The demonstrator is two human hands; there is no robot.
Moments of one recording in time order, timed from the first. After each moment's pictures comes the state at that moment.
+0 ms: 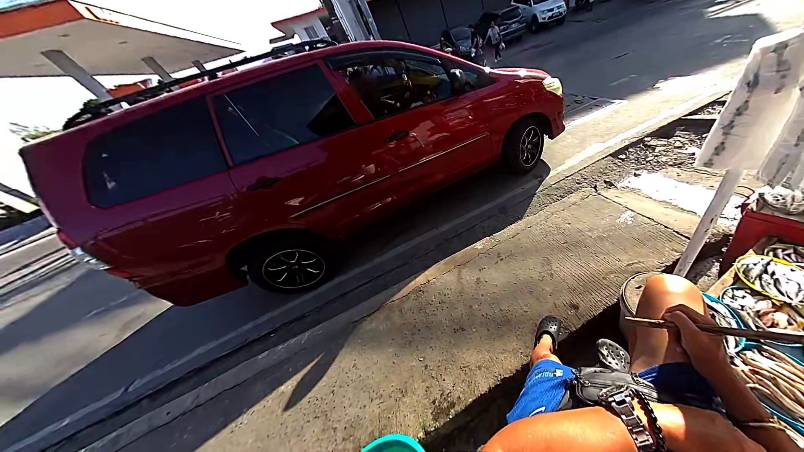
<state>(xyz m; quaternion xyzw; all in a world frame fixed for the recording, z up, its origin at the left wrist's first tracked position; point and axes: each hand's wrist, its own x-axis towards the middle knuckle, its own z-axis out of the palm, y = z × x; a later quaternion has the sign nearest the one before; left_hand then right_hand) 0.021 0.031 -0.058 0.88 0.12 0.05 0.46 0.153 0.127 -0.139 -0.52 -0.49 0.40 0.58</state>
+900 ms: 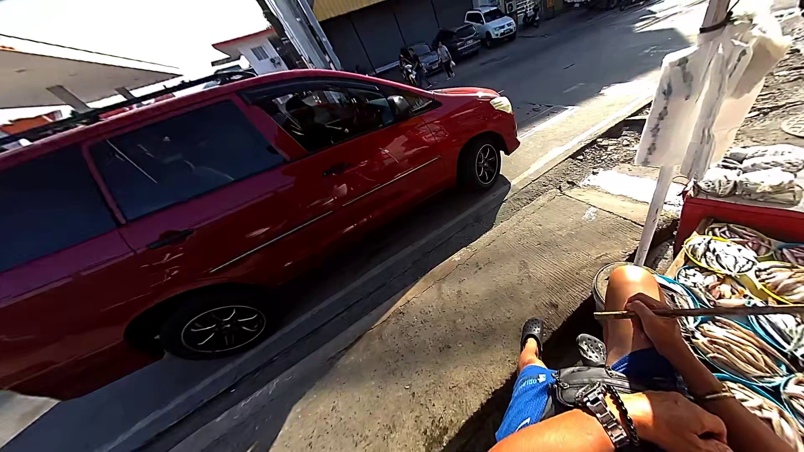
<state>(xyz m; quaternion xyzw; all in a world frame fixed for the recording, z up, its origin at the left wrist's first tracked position) 0.027 0.034 -0.057 0.88 0.10 0.02 0.46 0.156 0.126 -0.139 -0.52 -0.48 0.40 0.59</state>
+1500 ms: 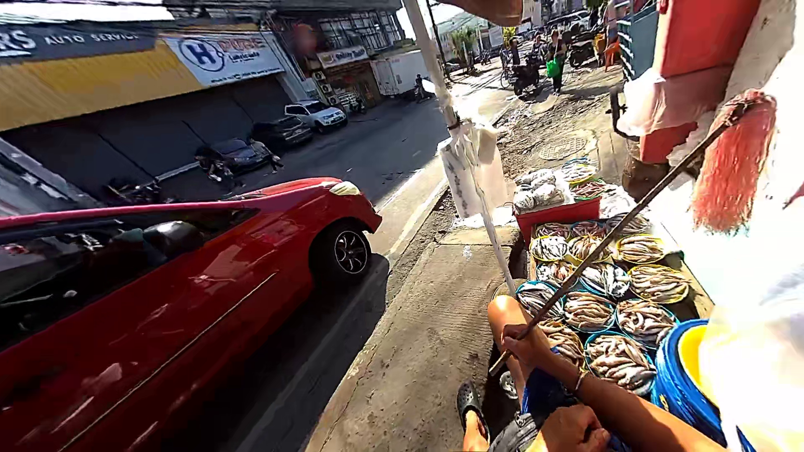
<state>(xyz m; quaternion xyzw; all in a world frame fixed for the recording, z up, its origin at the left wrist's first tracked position) 0.029 0.040 -0.068 0.89 0.10 0.01 0.45 0.158 0.126 -0.127 -0.57 -0.50 0.40 0.50</state>
